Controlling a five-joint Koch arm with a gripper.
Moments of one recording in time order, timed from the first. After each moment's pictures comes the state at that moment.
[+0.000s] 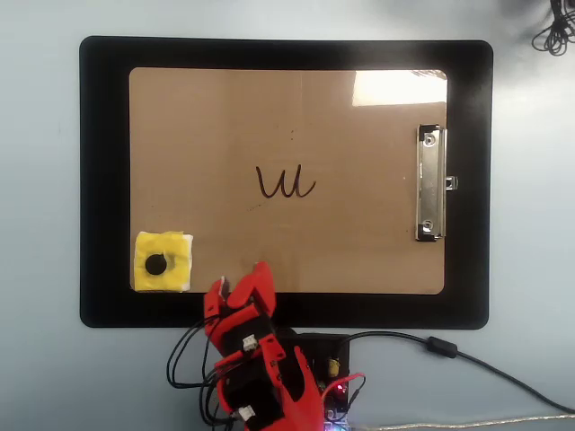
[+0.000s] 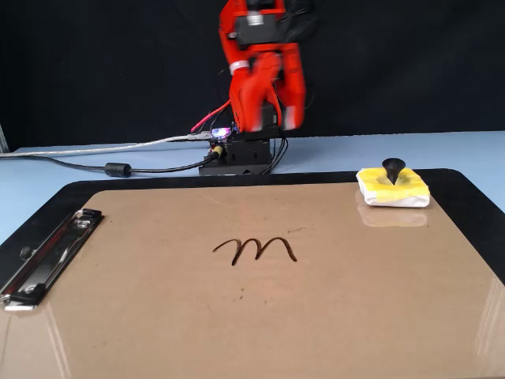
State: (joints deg) arm -33.9 131.6 112.1 78.0 -88.9
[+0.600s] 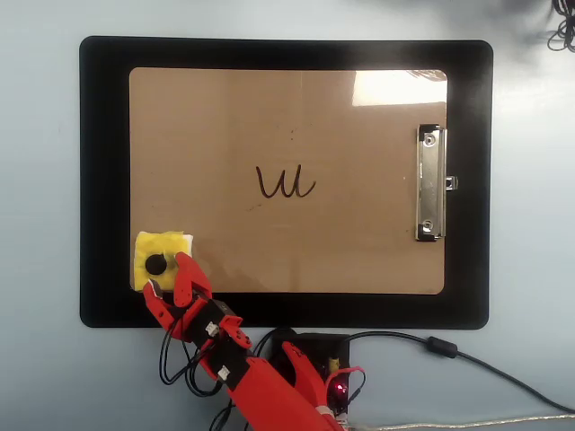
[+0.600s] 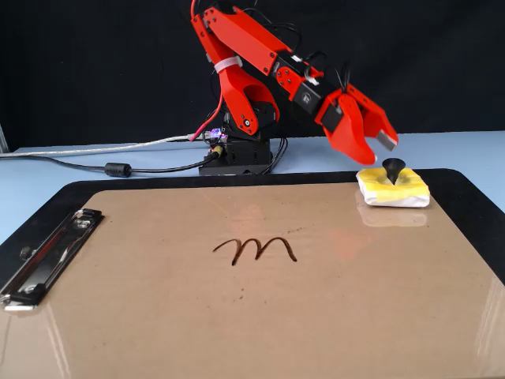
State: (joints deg) arm -61.0 118.1 146.3 3.4 -97.4
